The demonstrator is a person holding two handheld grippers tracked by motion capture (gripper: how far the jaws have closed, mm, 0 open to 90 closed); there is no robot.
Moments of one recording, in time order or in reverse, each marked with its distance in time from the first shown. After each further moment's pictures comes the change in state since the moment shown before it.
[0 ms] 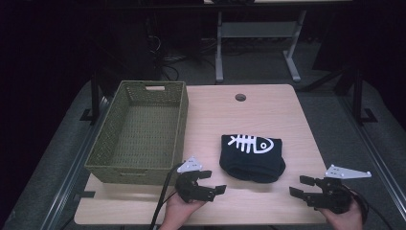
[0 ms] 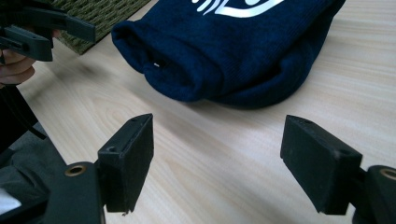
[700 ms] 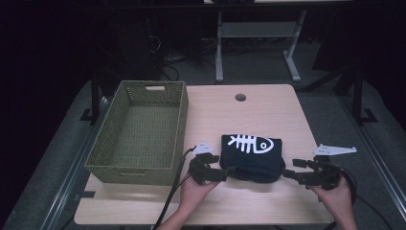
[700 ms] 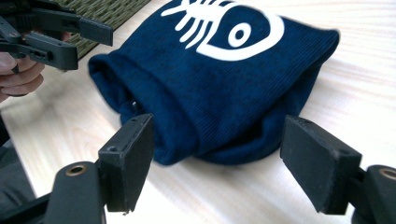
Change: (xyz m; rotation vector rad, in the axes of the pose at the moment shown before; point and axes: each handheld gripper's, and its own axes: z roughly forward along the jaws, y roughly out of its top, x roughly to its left) left arm 0.014 0.037 0.039 -0.014 0.090 -0.044; right arm -0.015 0.048 0.024 0.049 -0.008 -0.002
